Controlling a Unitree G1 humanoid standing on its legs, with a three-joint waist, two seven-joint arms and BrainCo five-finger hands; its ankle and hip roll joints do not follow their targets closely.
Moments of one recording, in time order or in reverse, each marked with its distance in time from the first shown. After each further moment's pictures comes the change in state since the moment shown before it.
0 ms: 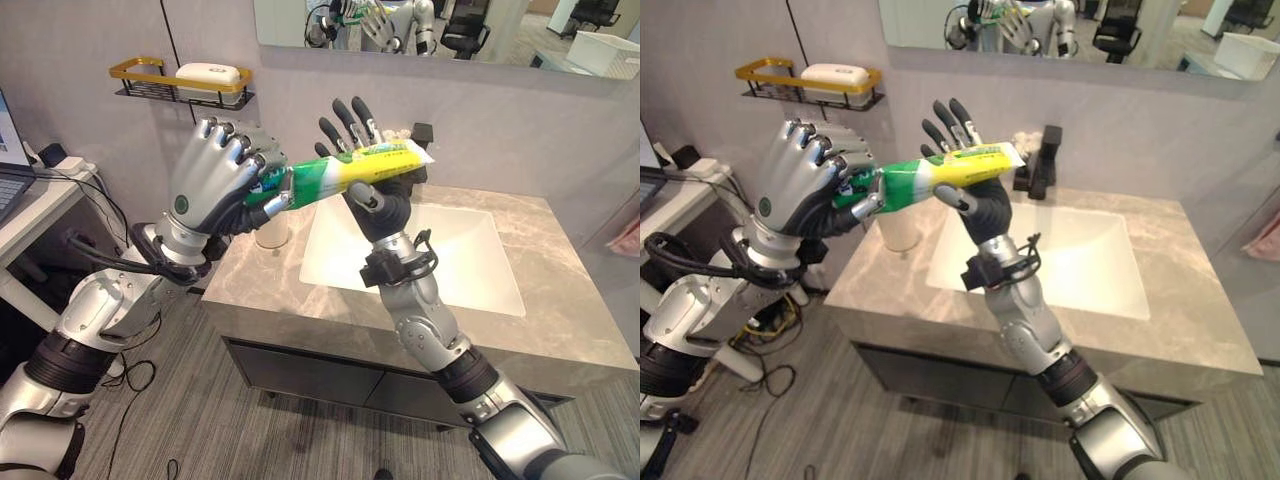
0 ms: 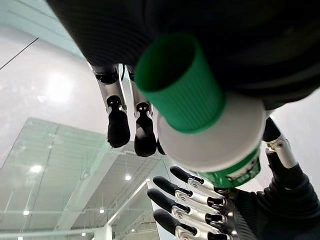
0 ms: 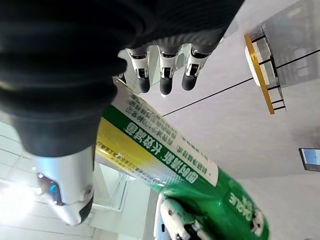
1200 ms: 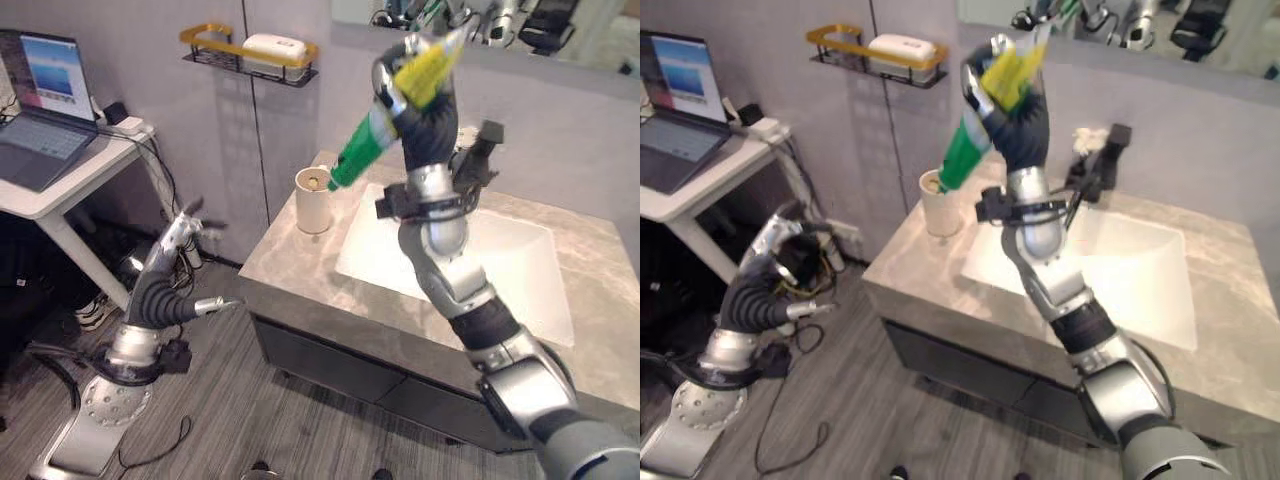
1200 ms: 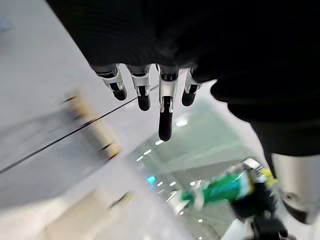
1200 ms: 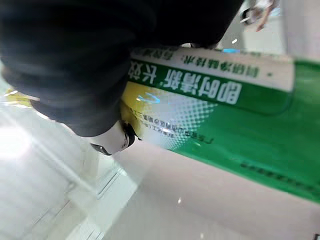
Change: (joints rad) left arm 0.780 -0.111 0.244 -0.148 -0.870 -0.103 -0.395; right arm -0.330 -0.114 -0.108 0.131 -0.492 0.028 -0.370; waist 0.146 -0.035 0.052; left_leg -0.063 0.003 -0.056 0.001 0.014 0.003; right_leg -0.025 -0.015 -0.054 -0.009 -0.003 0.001
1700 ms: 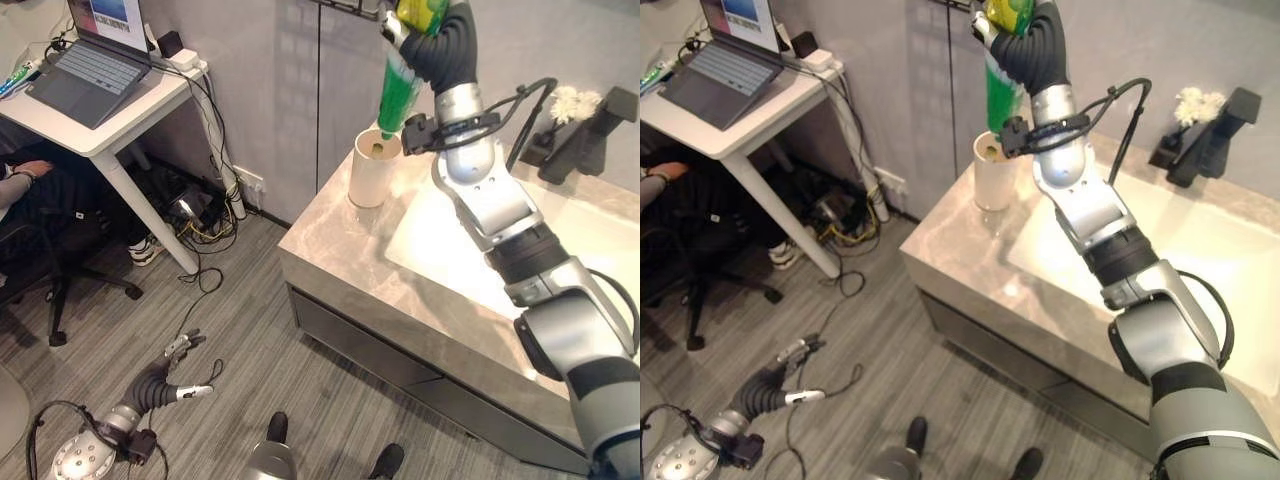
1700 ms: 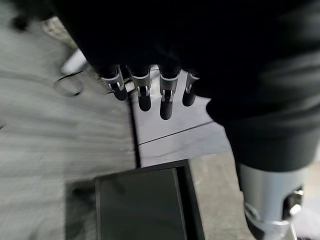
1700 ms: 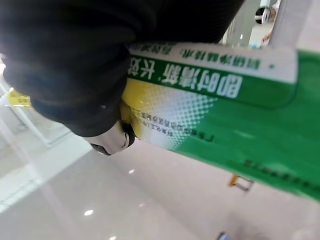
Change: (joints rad) left arm 0.237 0.088 -0.097 0.344 -0.309 0.172 -0.302; right arm -0.303 -0.191 0.109 0.382 -0.149 0.113 -0.039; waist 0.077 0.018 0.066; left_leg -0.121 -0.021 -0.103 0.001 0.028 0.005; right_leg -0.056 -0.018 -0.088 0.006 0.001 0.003
